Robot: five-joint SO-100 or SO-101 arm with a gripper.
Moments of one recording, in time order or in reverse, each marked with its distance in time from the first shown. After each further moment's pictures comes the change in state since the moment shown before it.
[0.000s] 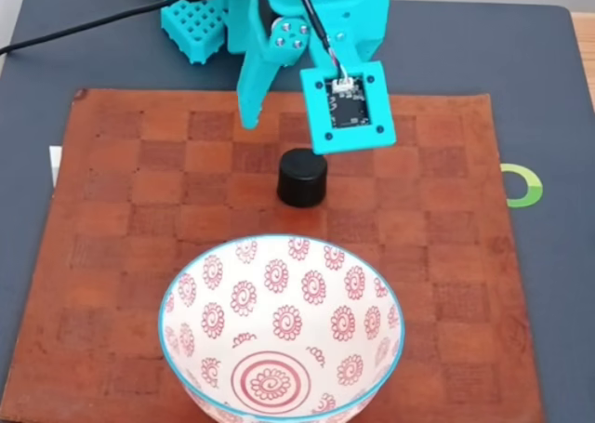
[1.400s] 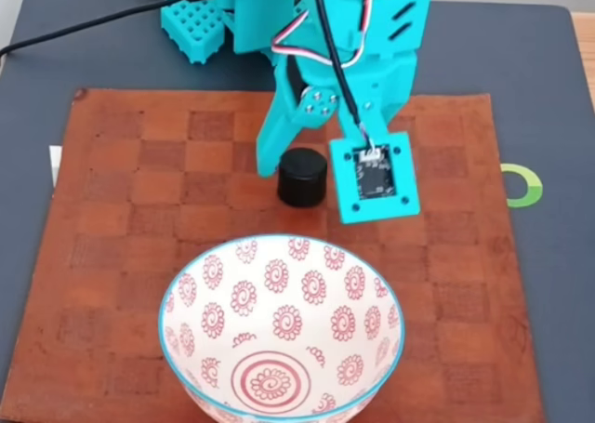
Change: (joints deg) arm -4.3 -16.1 0.0 -9.4 4.0
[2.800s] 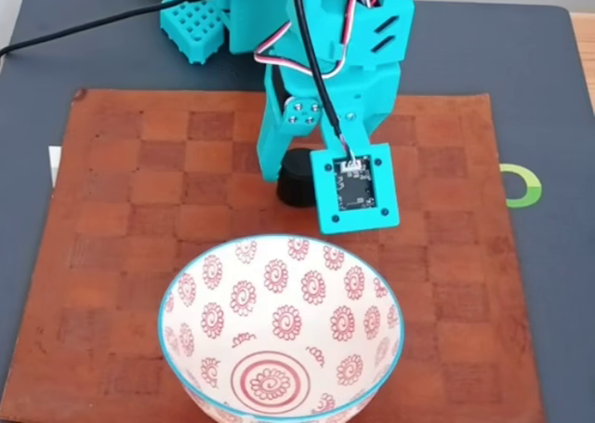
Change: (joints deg) arm 4.2 -0.8 0.4 -0.4 -1.2
